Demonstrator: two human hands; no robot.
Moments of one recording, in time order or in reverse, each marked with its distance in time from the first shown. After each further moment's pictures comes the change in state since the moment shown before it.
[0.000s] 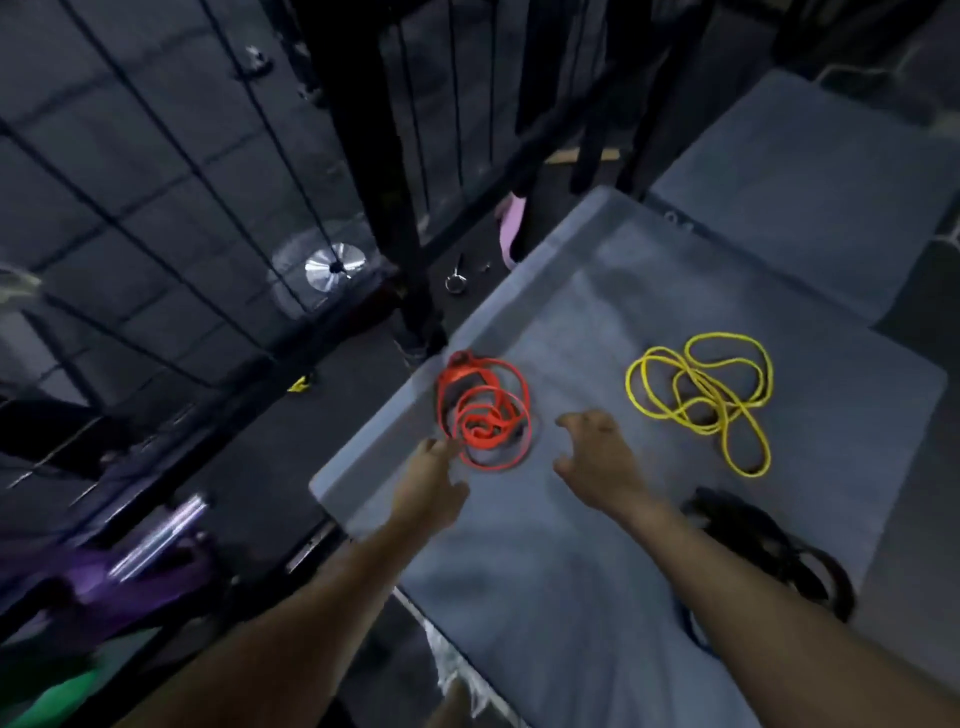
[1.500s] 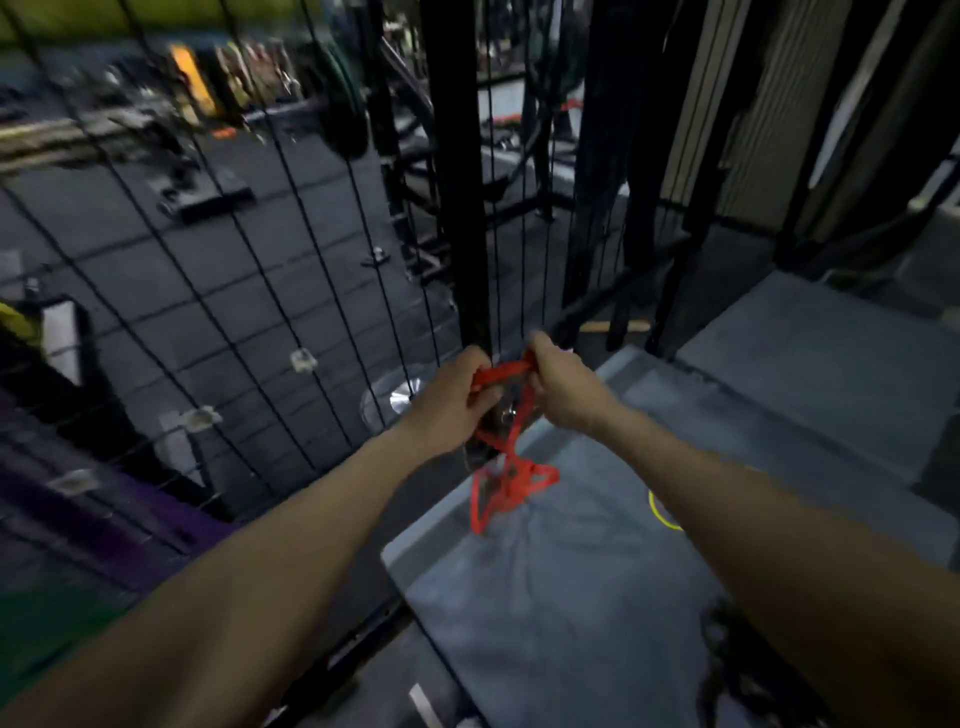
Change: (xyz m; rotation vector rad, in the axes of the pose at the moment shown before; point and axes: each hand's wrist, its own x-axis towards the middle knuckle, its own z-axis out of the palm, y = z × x) left_hand -0.126 0.112 -0.180 -0.003 0.410 0.525; right_hand -0.110 -0.149 -0.172 0.187 0.235 -0.501
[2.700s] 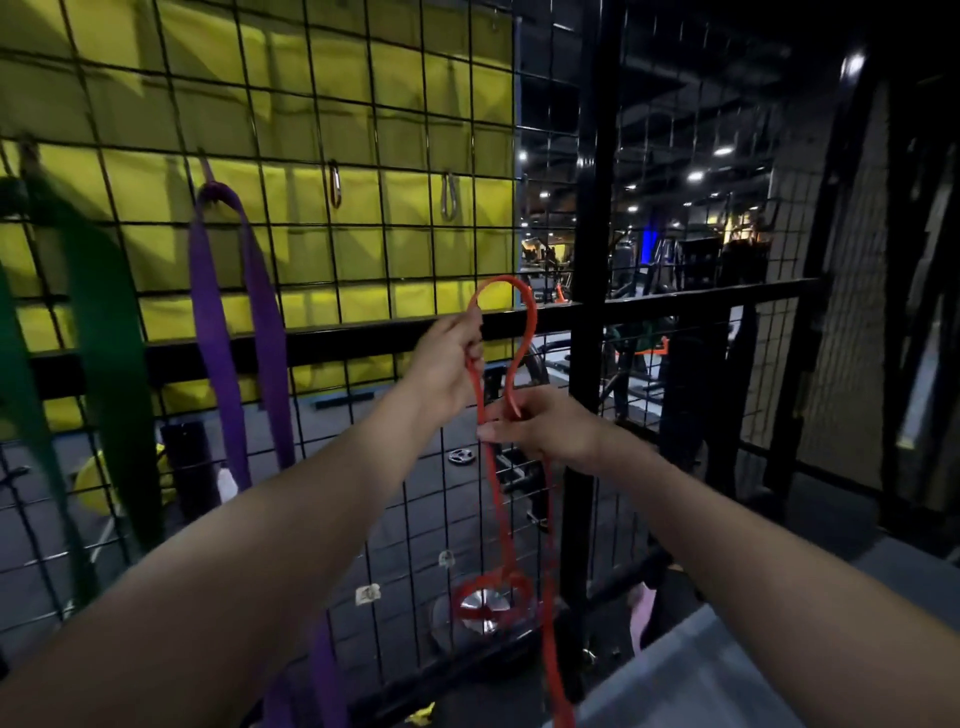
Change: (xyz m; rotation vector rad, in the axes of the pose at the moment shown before) left_hand -0.028 0.155 -0.306 -1.126 0.539 -0.039; right_hand -0.018 -0.267 -0.118 0.433 -0.201 -0.448
